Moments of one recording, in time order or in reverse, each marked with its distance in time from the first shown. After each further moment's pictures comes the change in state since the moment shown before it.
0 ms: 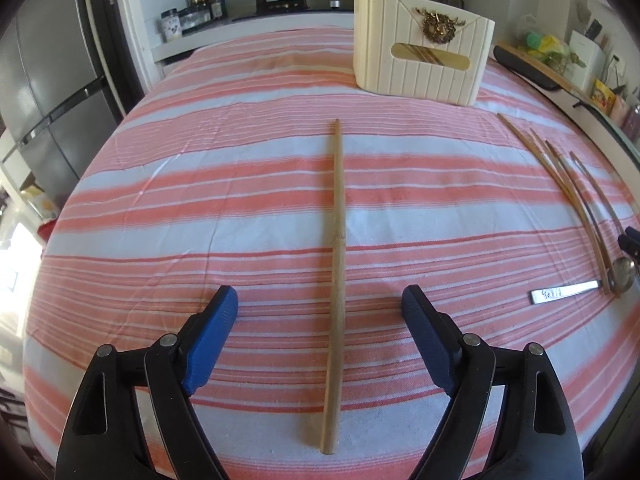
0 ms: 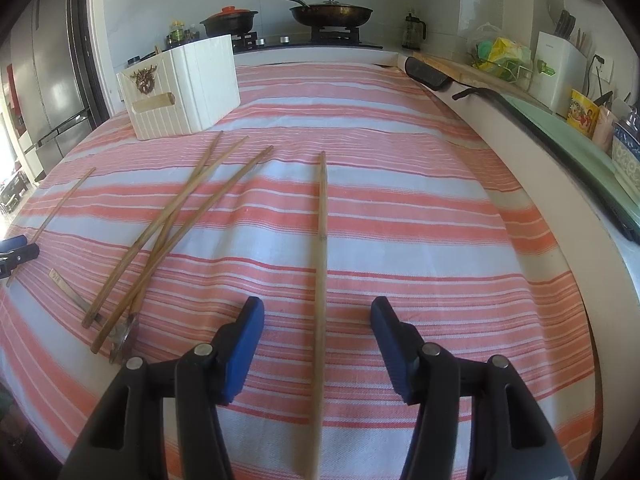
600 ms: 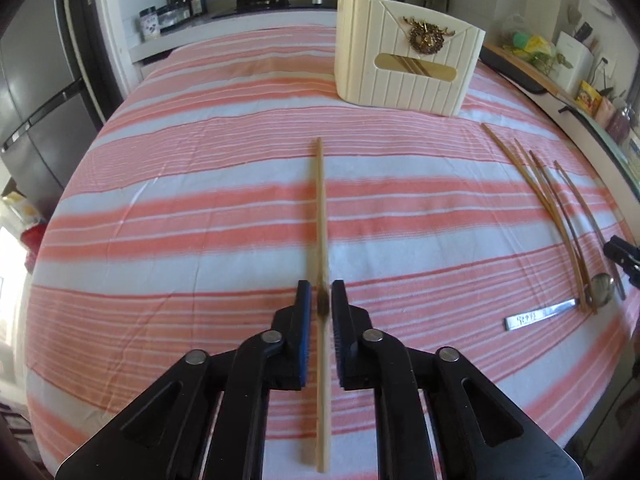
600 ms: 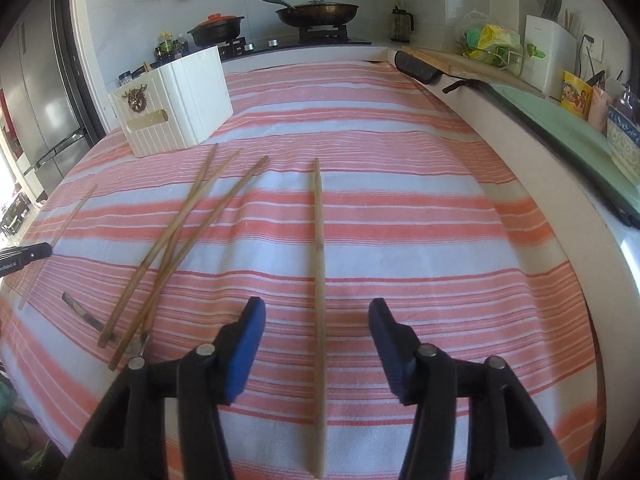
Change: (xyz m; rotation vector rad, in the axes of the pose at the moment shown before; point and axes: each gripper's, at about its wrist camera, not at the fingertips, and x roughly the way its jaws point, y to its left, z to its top) left arm -0.007 0.001 0.015 0.022 0.030 -0.082; right arm -0.006 -0.006 0.007 0.046 0.015 0.002
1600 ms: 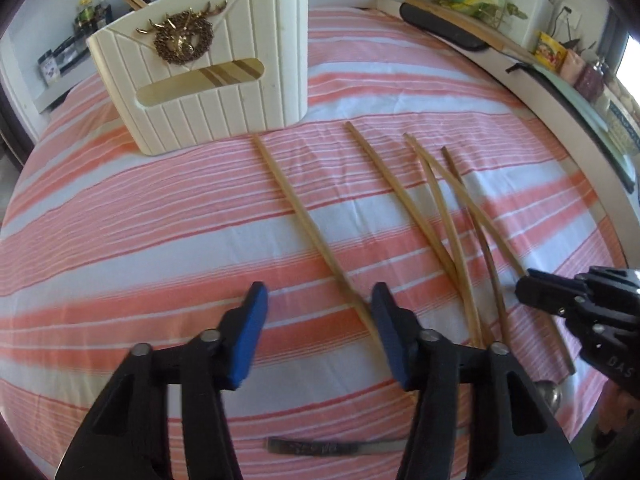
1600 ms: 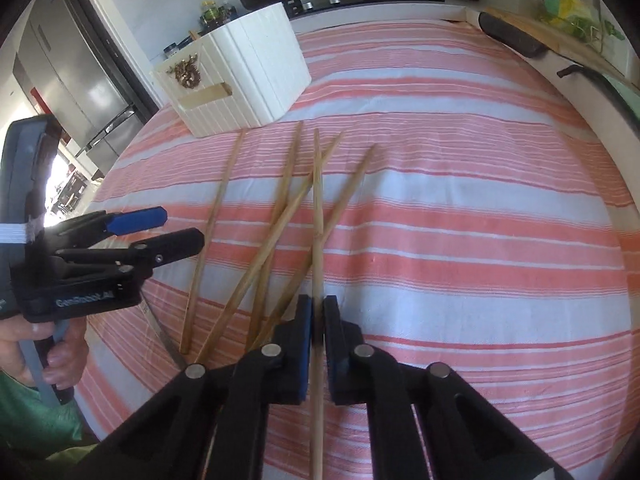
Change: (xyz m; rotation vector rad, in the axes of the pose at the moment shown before) left arm 0.066 -0.162 0.072 0.160 0.096 -0.092; right arm 0.047 0.040 0.050 0.041 0.166 0.278
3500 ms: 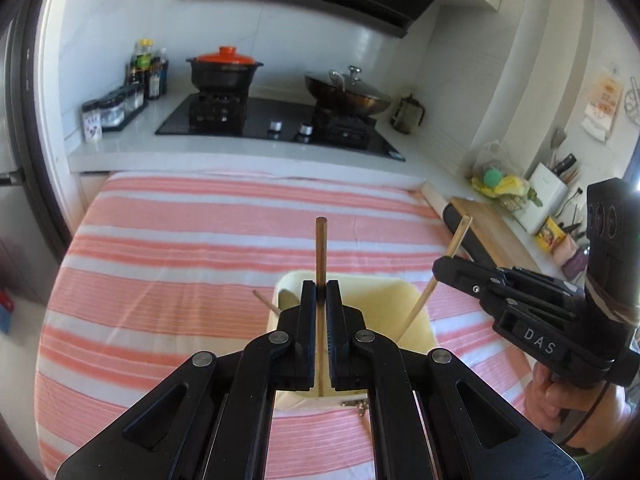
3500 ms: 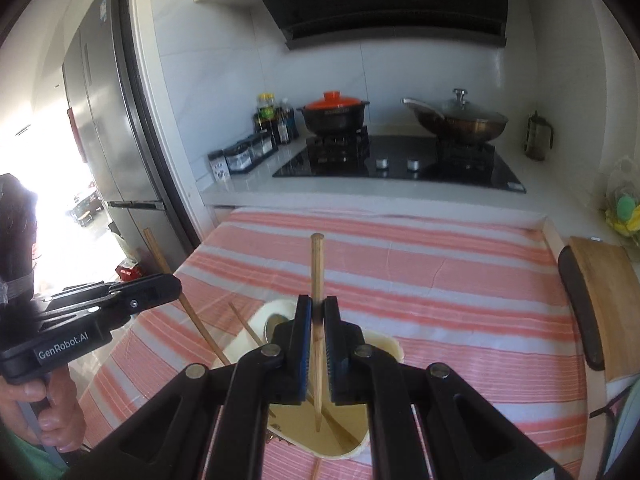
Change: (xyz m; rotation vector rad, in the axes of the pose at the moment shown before) left arm -0.104 0.172 0.184 -0.226 -0.344 -0.118; right arm -0.002 0.140 0.285 -0.229 -0.274 0.039
